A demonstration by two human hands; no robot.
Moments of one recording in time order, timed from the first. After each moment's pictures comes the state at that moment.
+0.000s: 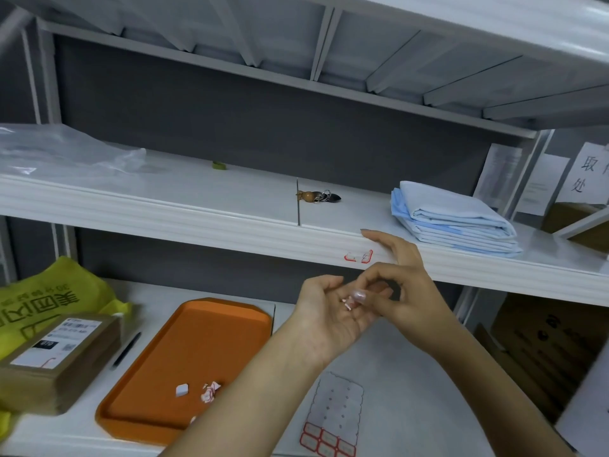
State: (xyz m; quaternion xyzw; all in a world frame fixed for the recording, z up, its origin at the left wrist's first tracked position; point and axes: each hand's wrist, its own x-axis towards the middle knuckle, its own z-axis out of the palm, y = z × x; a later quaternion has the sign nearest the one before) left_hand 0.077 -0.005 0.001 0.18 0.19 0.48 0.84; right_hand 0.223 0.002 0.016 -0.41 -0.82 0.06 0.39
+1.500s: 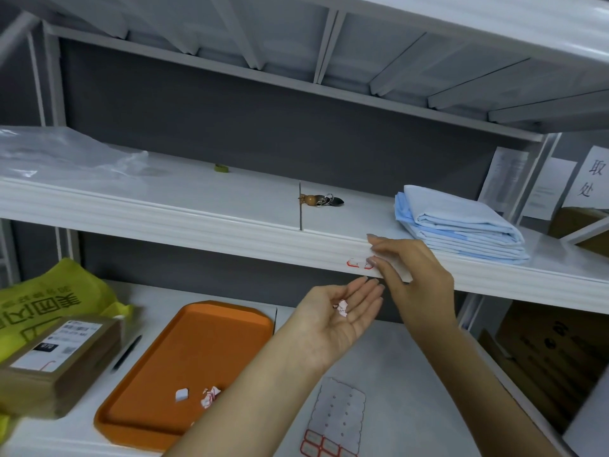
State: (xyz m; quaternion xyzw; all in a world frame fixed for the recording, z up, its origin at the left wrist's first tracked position) left_hand 0.078 -0.003 0.005 0.13 0.22 0.50 0.83; right_hand 0.222 0.034 0.011 -0.40 -0.74 -0.17 0.52
